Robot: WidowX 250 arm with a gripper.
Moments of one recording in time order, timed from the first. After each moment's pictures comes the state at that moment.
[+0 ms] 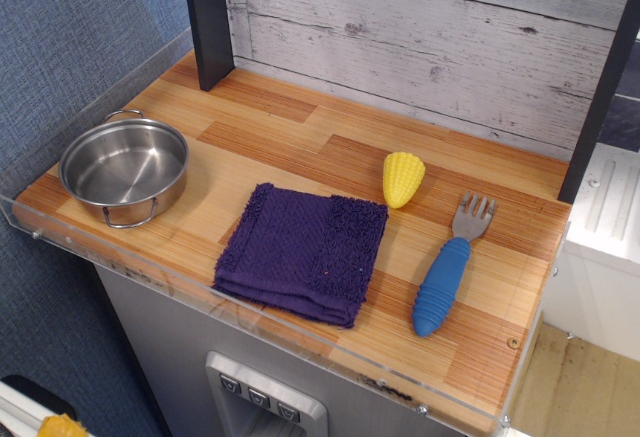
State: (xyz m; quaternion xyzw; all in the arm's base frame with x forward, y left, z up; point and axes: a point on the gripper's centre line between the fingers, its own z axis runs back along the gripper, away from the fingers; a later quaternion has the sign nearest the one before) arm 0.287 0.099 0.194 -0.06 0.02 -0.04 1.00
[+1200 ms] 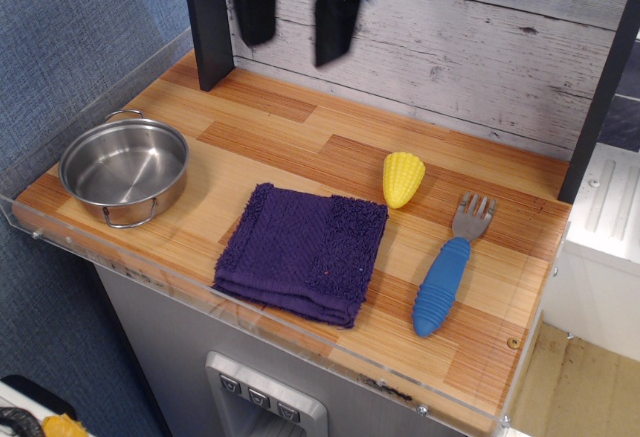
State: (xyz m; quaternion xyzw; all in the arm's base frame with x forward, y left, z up) arm 0.301 0.013 0.149 -0.02 0.05 -0.08 1.00
